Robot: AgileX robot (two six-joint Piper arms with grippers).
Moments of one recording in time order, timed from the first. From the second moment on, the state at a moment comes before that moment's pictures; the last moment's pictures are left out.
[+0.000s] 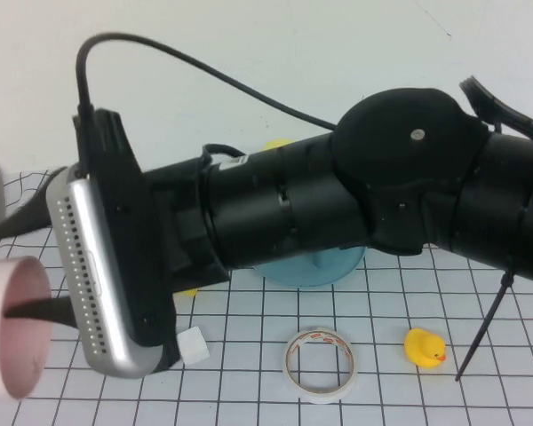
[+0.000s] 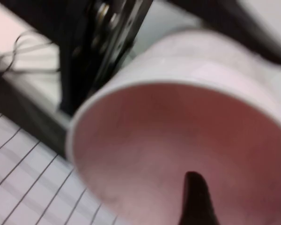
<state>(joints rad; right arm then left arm) 0.93 1.75 -1.54 1.28 0.63 -2.20 -0.08 0.22 -0.20 0.64 -0.33 -2.24</state>
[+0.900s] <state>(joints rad) 0.78 1.43 -1.22 0.09 1.11 -0.69 -0.08 0.77 -0.46 0.67 -0.81 -0.76</state>
